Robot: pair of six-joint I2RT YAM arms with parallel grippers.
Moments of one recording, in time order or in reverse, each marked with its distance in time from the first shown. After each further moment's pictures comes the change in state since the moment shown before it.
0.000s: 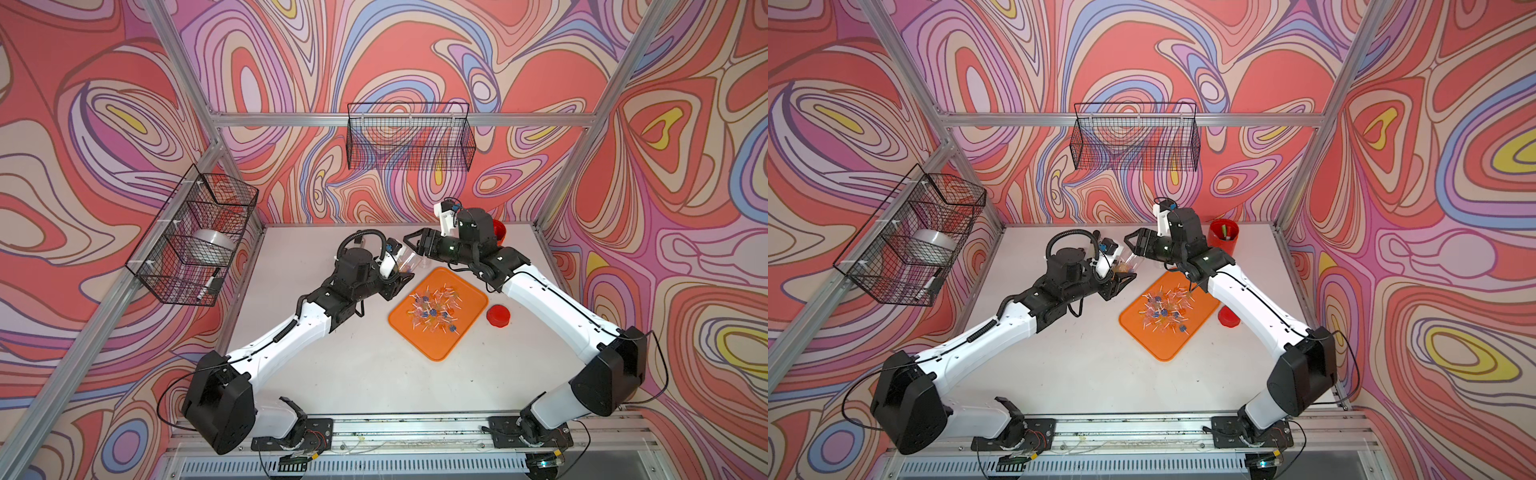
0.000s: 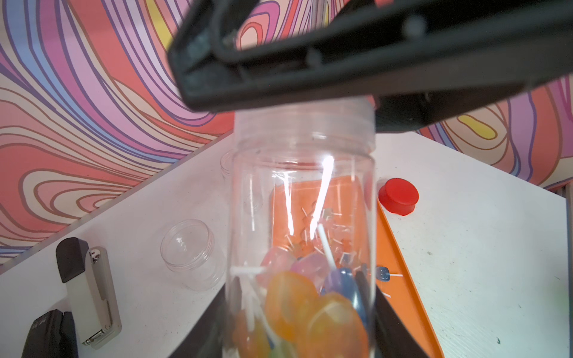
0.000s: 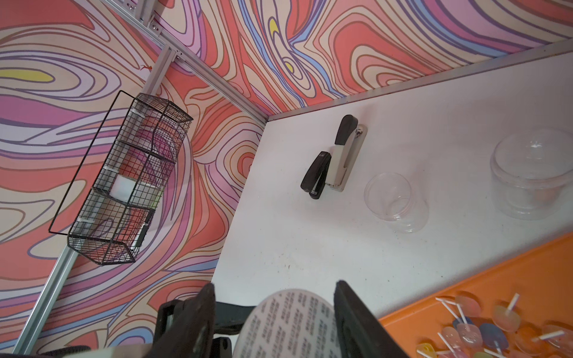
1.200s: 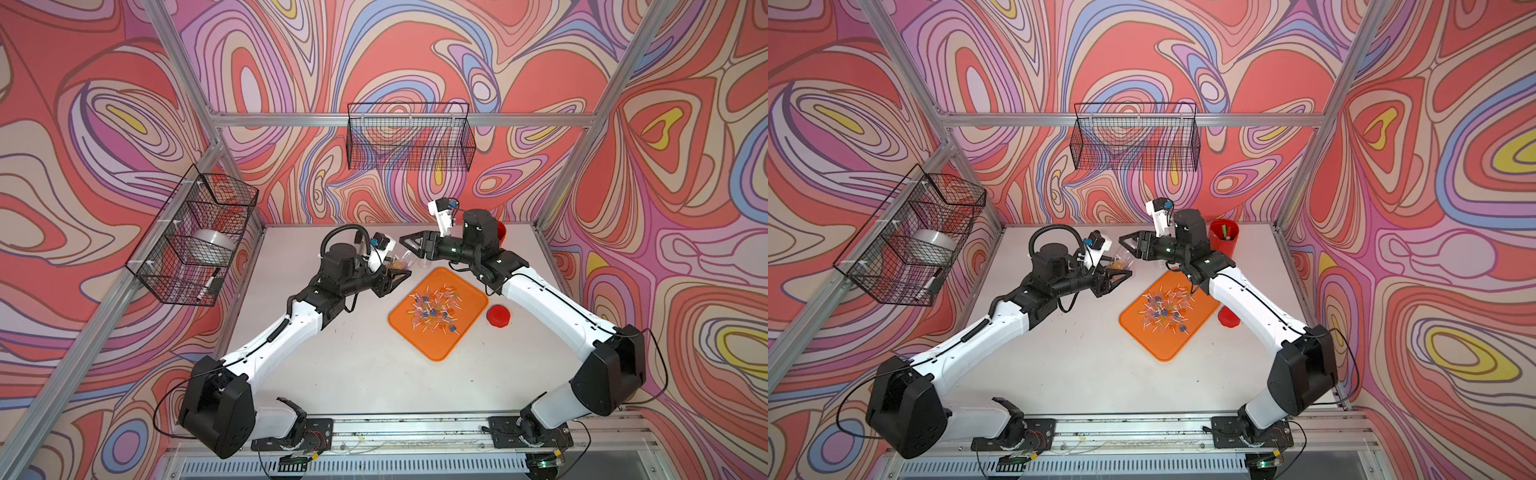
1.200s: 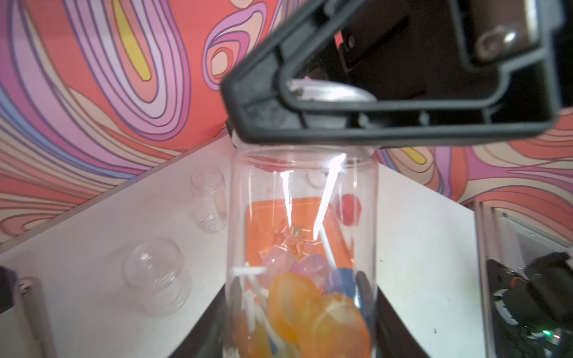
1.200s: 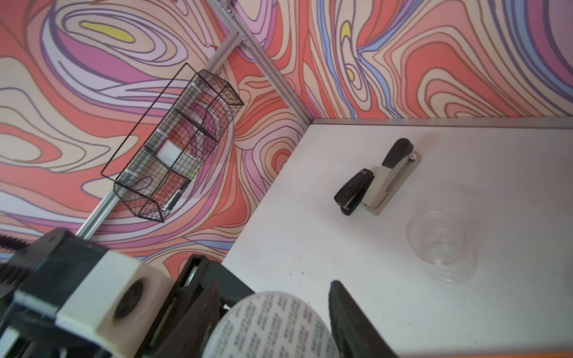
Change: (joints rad) left arm 0.128 -0.022 -0.031 0.098 0.342 -0.115; right arm -0.030 -0.019 -0.084 0.220 -0.249 -0.166
